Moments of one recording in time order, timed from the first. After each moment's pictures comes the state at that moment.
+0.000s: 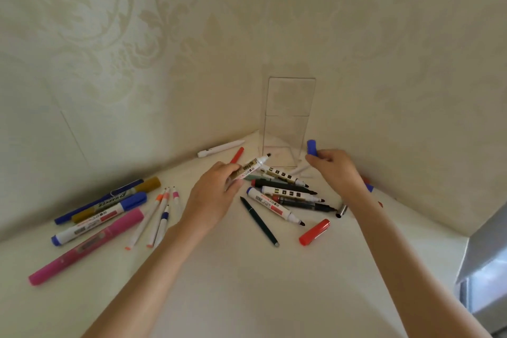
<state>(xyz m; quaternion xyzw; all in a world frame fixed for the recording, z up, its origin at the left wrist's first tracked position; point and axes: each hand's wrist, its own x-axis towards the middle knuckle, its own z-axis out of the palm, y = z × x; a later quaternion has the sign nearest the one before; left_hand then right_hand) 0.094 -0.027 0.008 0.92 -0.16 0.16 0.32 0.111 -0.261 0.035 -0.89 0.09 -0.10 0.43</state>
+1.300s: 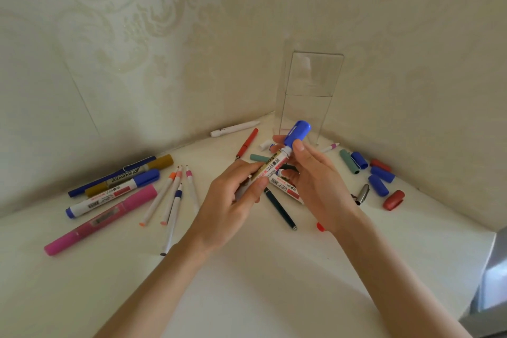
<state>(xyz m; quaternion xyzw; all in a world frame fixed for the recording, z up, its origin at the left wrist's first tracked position) 0.034 -0.022 0.012 0.78 -0.24 0.11 0.57 0.054 -0.181 0.029 -0.64 -0.12 0.03 0.76</state>
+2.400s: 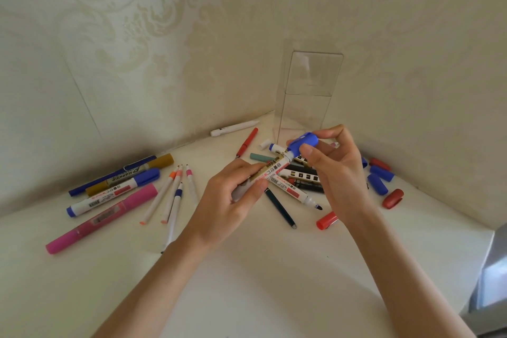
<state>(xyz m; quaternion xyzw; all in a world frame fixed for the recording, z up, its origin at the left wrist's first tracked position) 0.039 -0.017 0.007 0.79 -0.26 0.14 0.54 0.051 -0.200 0.040 -0.64 -0.13 -0.11 0.75</state>
